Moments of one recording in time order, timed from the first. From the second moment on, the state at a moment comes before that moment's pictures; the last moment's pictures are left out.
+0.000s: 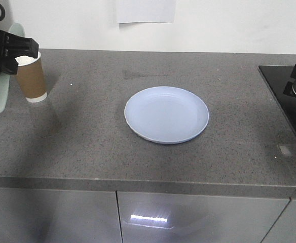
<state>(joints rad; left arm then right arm) -0.31 1.41 -1.62 0.17 1.21 -0.35 -0.32 0.85 -1.01 0.18 0.83 -0.14</state>
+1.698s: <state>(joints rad) -0.31 1.41 -1.62 0.17 1.21 -0.35 -0.32 0.85 -1.01 0.18 0.83 -0.14</state>
